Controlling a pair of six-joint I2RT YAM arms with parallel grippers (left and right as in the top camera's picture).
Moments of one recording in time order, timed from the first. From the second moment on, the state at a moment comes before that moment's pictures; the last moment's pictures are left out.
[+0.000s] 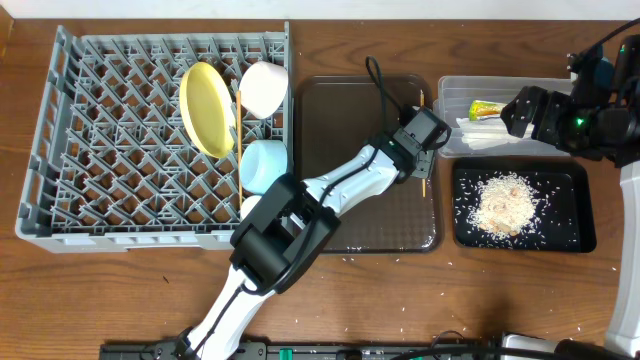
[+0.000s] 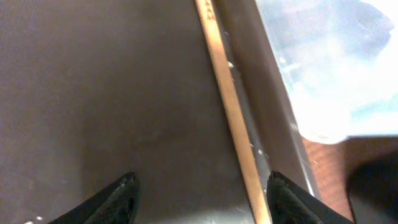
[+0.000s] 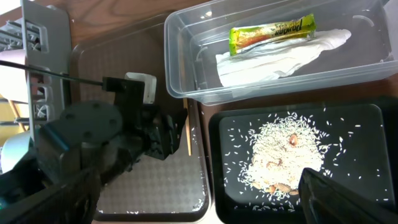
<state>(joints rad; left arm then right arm) -0.80 2.30 1.68 -0.38 -0.09 -0.51 -0.17 1.48 1.67 -1.24 -0.28 0.16</state>
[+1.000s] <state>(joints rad) -0.83 2.29 1.70 -0.56 -0.37 -0.51 -0.17 1.48 1.67 -1.25 -0.28 0.16</state>
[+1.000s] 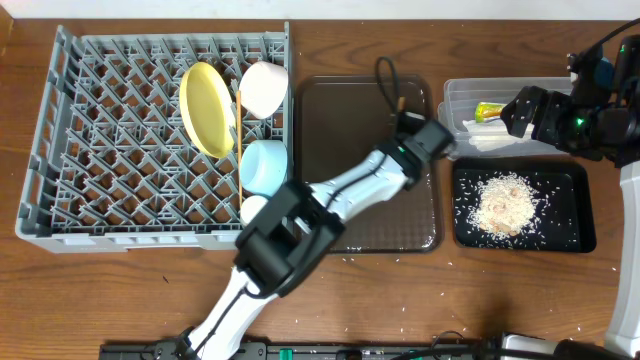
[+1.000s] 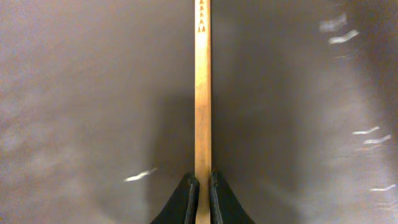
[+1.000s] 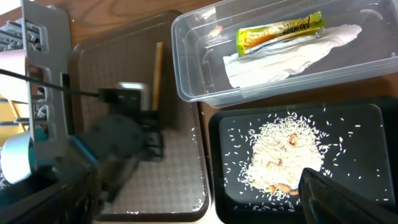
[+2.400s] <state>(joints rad) -0.23 1.71 1.61 -1.12 -0.23 -0.30 -0.17 1.48 1.67 -1.24 -0.28 0.16</state>
